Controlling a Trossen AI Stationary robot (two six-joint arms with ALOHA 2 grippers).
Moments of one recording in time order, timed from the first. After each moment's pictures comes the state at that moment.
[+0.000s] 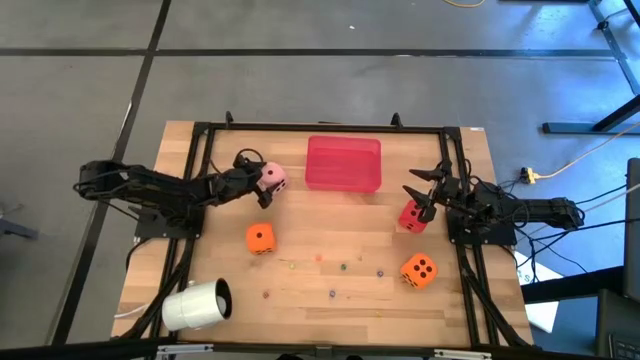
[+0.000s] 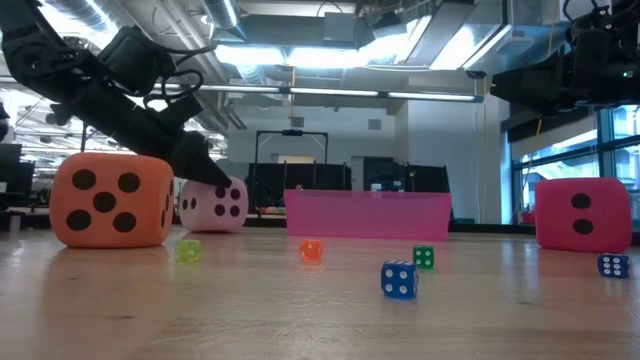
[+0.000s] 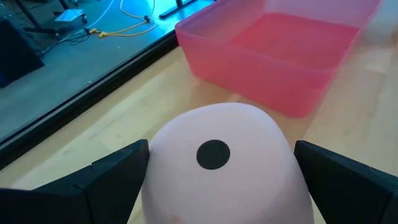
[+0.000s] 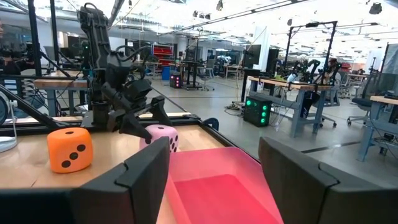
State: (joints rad) left arm 0.28 1.16 0.21 0.52 -0.40 -0.11; right arm 0.04 0.04 0.02 0.15 0.40 -0.11
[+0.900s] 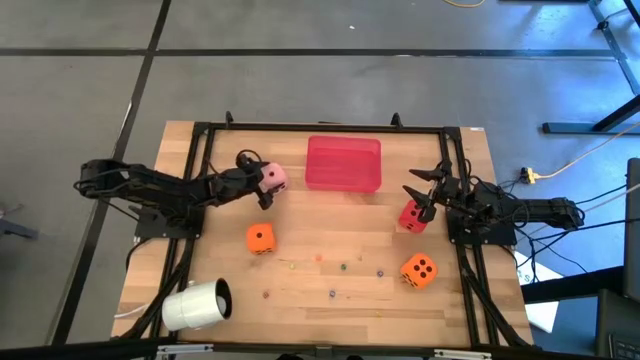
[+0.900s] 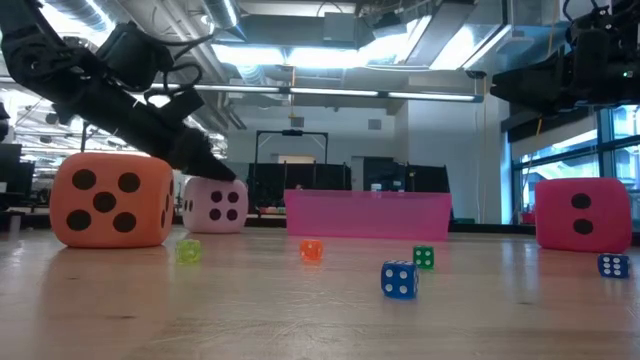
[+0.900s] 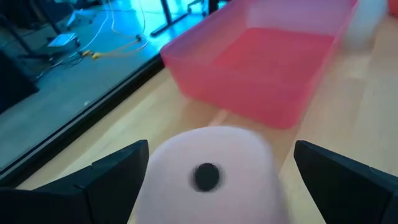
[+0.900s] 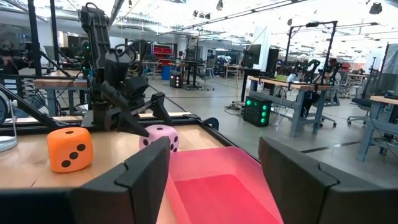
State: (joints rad) left arm 0.26 1.16 0.20 0.61 -0.39 0.00; right arm 0.04 0.04 0.02 0.15 0.40 -0.11
